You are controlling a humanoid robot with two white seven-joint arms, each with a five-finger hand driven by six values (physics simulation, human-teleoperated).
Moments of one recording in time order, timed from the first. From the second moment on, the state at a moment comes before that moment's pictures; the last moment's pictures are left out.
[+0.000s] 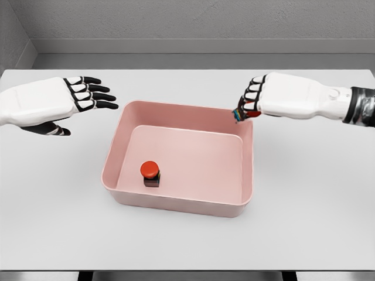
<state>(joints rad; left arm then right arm) -0.79 1.22 -0.88 -1.76 -0.28 -0.61 -0.13 -1.09 -1.02 1.24 -1.63 0.53 -0.61 -0.11</state>
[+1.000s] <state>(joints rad) -0.79 1.22 -0.89 -1.76 -0.28 -0.61 -0.12 -1.14 -0.92 1.25 -1.67 0.52 -0.61 -0.10</state>
